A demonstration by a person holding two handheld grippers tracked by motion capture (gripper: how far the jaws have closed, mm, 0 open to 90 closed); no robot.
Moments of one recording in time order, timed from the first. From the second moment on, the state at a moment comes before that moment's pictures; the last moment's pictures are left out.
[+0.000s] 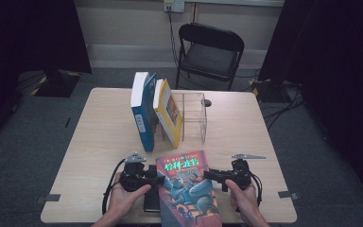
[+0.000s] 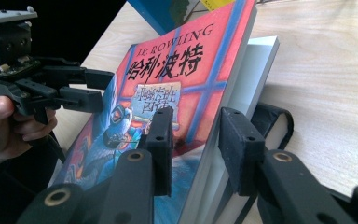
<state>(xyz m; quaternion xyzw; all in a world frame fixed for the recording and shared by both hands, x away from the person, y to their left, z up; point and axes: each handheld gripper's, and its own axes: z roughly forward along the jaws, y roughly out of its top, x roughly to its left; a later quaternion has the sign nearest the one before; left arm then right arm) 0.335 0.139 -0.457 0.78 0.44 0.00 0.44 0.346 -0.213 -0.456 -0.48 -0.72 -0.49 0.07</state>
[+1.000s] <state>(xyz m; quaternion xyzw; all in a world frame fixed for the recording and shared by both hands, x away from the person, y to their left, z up) 0.337 0.139 -0.459 0.78 0.44 0.00 0.45 0.364 -0.176 -0.466 -0.44 -0.73 -0.49 0.15</state>
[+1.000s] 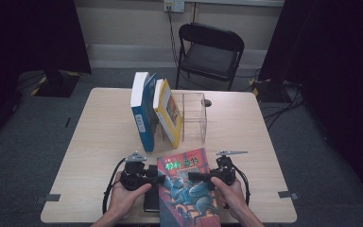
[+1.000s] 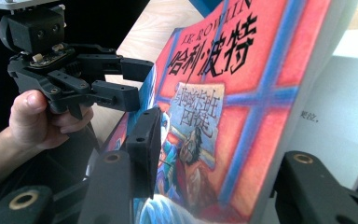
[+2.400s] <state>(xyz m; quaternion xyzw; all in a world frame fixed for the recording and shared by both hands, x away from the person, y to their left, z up) 0.333 0.138 -0.463 0.77 0.41 -0.06 0.48 0.352 -0.177 -0.448 -0.39 -0.71 -0.57 0.15</state>
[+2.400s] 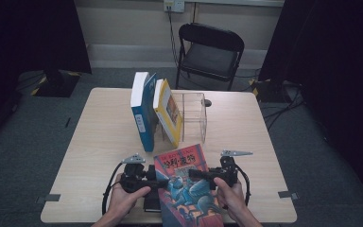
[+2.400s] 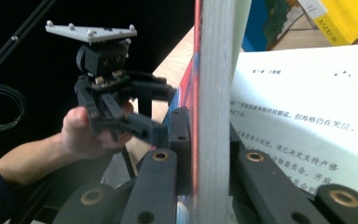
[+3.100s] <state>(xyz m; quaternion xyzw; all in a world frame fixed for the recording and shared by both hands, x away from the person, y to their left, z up) 0.337 0.138 -0.454 0.74 0.38 -0.09 0.54 0.344 -0.183 -0.429 -0.36 -0.69 -0.62 0.13</state>
